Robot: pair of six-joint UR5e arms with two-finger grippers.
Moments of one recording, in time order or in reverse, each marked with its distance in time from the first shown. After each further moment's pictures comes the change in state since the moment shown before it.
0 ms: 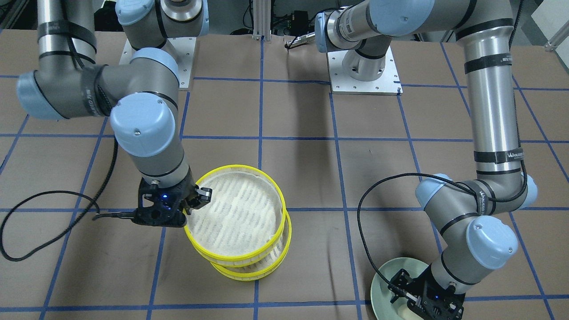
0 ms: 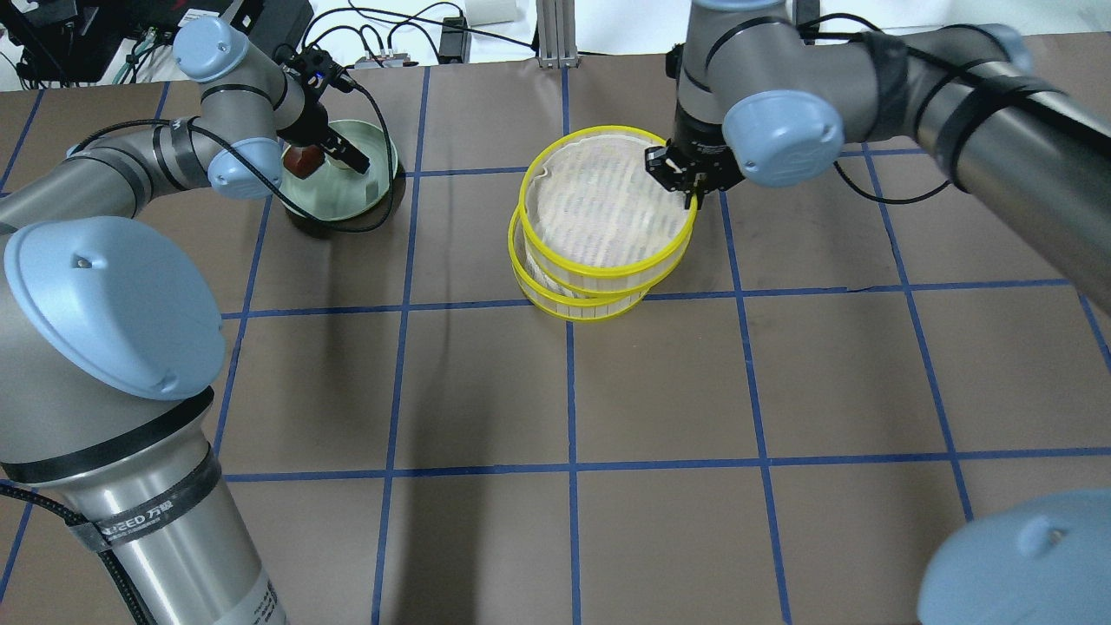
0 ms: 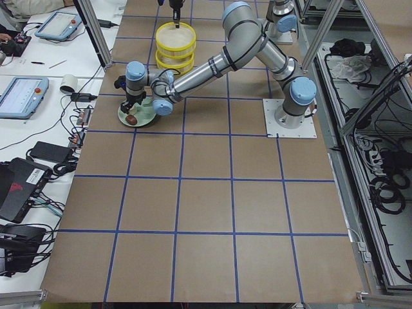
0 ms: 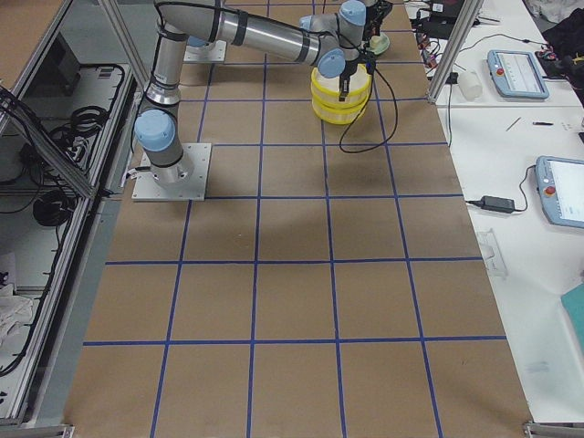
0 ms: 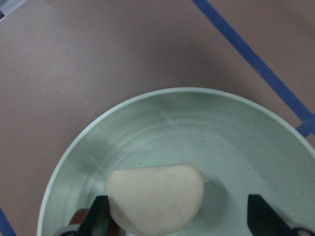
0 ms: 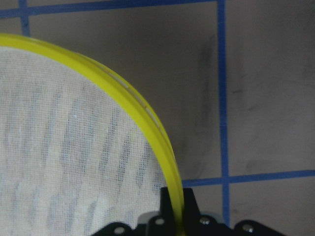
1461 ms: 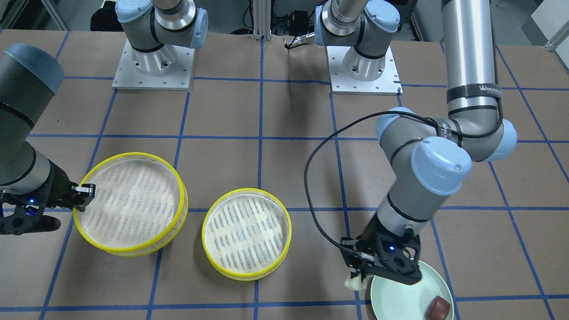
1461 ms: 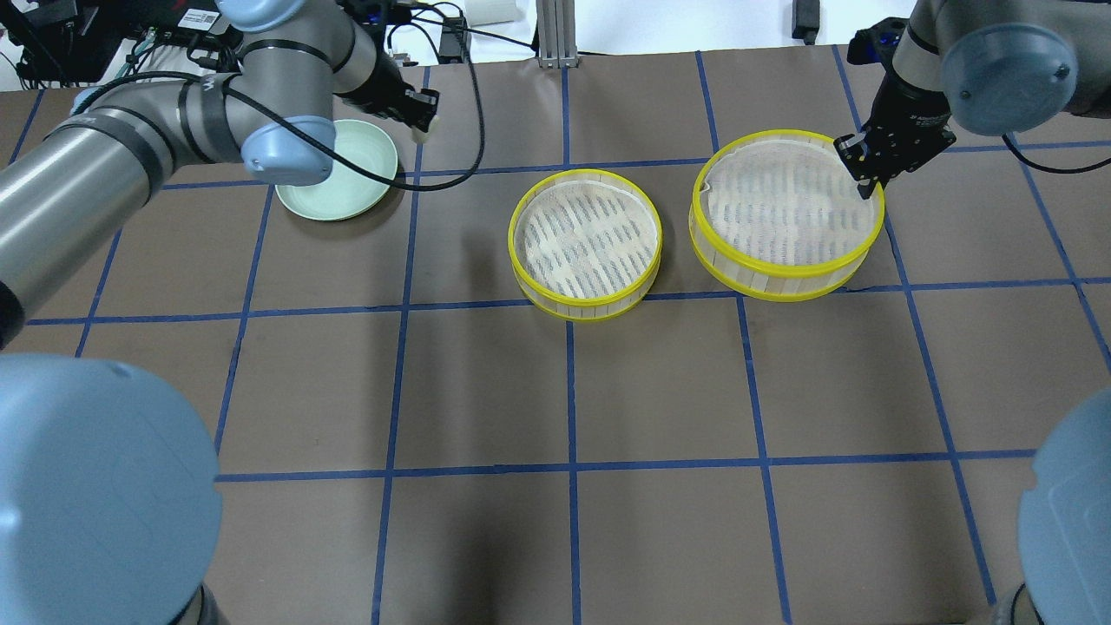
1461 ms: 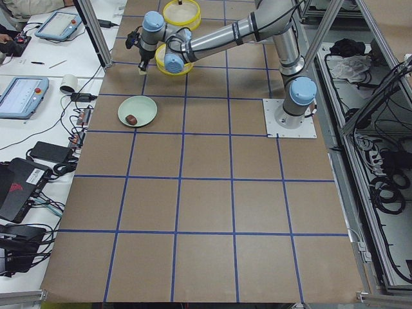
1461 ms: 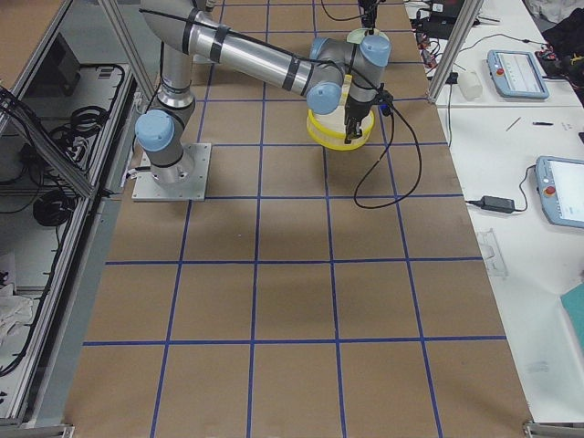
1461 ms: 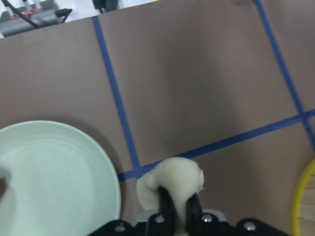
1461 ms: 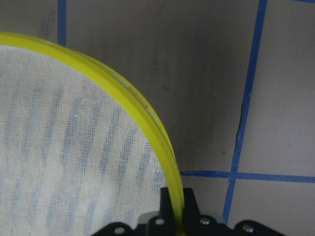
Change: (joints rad) left arm -0.192 0.268 -0.126 -0.052 -0.005 -0.606; right arm -0.335 -0.039 0.005 0.118 -0.045 -0.497
